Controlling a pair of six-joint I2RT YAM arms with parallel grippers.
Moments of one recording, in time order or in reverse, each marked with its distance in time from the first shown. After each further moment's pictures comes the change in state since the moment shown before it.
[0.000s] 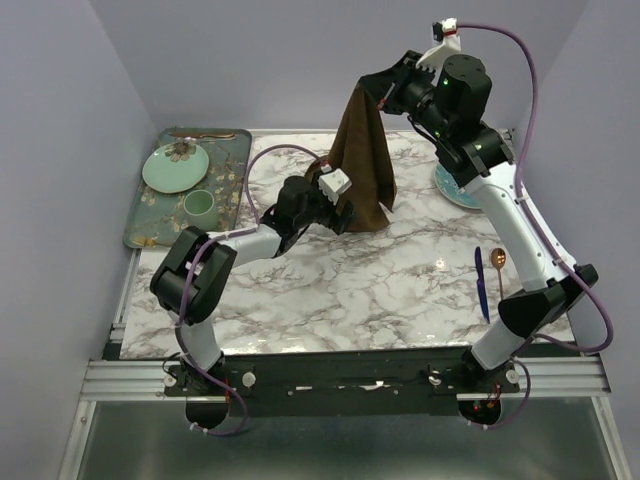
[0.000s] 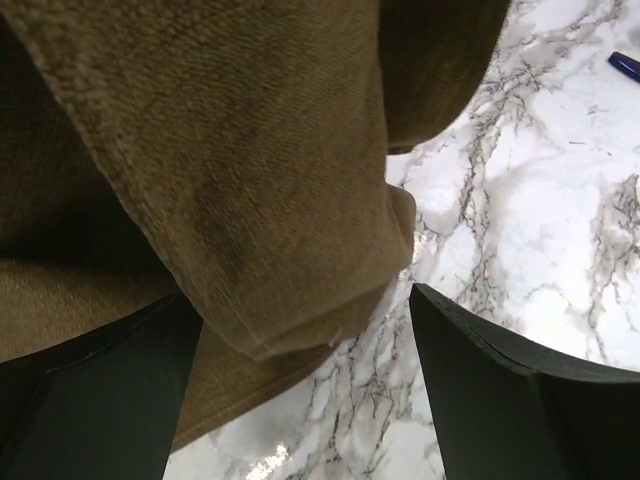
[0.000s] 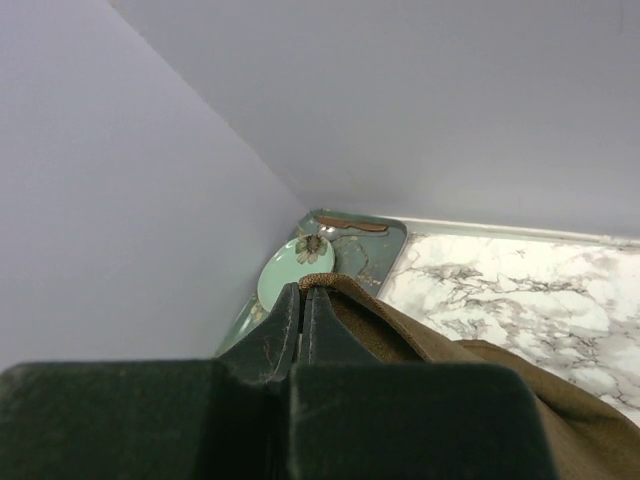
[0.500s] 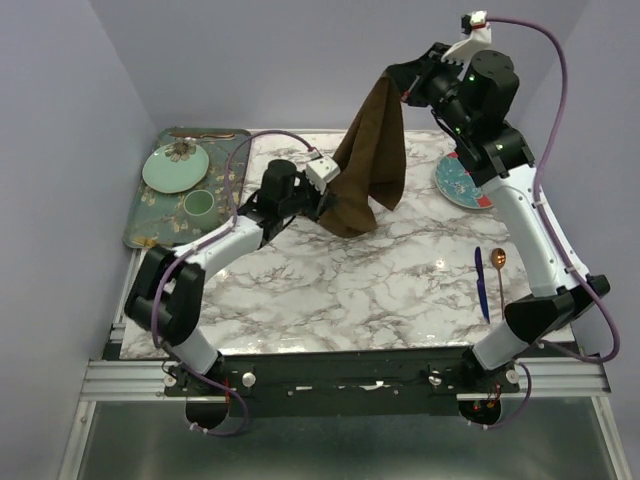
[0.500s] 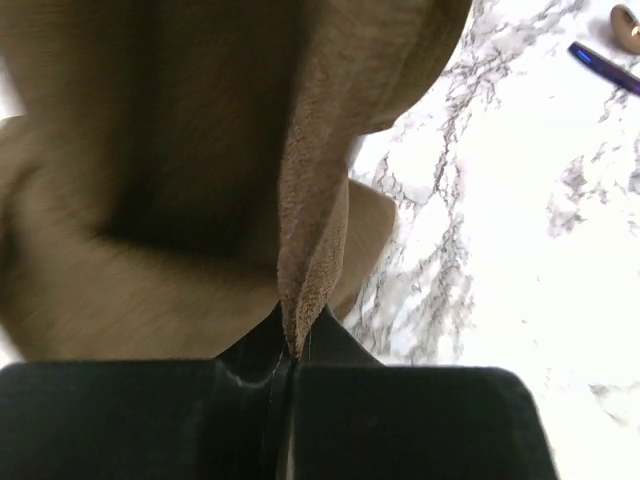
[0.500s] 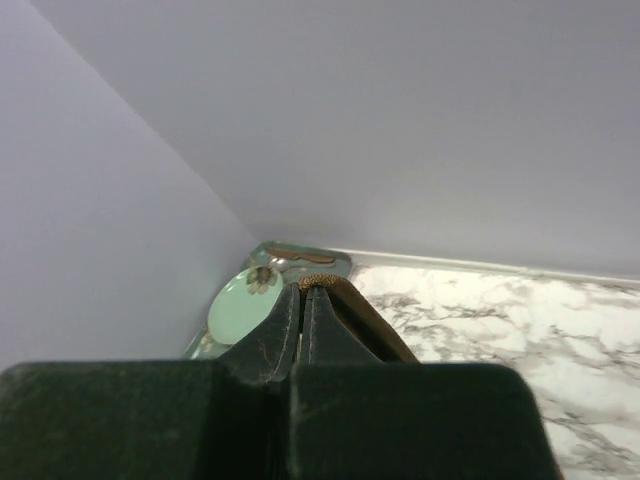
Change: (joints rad) left arm 0.051 -0.128 0.062 -0.274 0.074 0.003; right arm -0.066 -0.040 -0.004 -0.001 0.026 -0.077
